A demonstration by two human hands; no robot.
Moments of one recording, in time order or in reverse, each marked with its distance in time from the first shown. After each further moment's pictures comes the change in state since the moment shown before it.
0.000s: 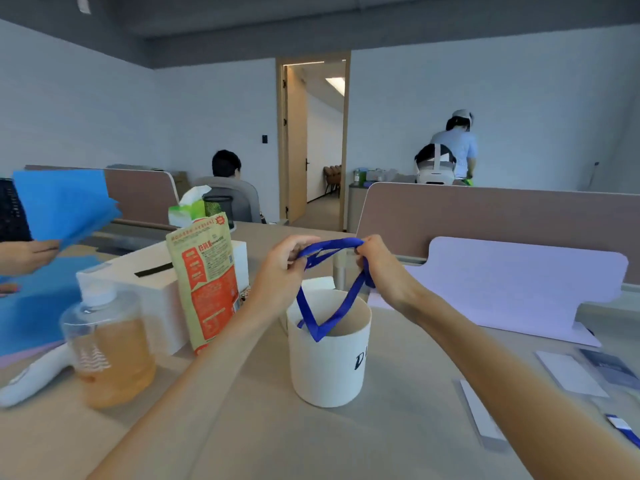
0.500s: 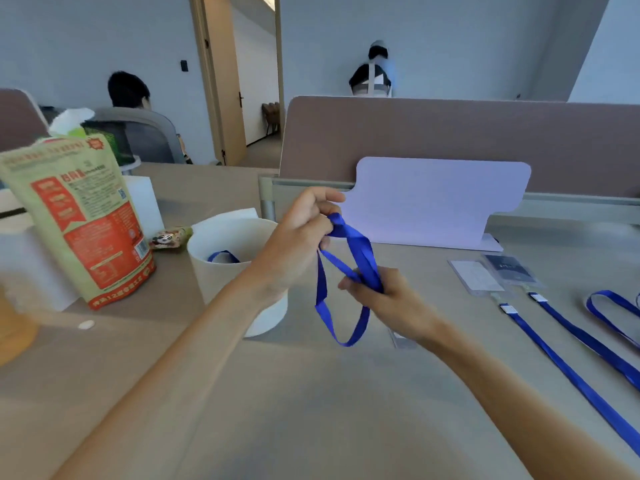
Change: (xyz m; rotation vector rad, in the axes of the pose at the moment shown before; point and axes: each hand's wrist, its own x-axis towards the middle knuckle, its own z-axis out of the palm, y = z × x) left_hand -0.053 0.036 0.120 -0.509 -0.368 -0.147; right_hand -0.118 0.124 -0.055 -0.151 0.043 0.080
